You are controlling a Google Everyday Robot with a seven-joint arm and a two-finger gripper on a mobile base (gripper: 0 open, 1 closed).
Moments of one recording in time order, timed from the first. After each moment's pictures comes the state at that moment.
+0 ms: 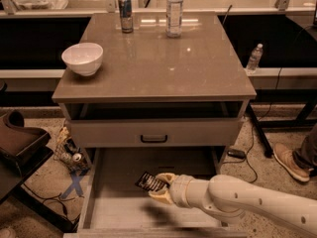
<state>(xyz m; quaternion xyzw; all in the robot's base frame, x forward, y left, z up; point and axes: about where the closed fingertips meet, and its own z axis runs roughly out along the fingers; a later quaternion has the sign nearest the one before) 0.465 0.002 0.516 -0.49 0.73 0.22 0.42</state>
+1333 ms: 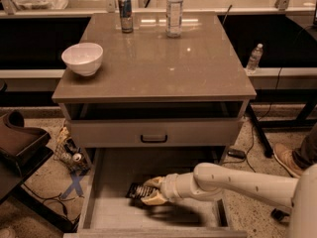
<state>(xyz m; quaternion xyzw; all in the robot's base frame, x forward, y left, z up) 0.485 0.040 0.419 -0.56 0.66 0.33 0.36</state>
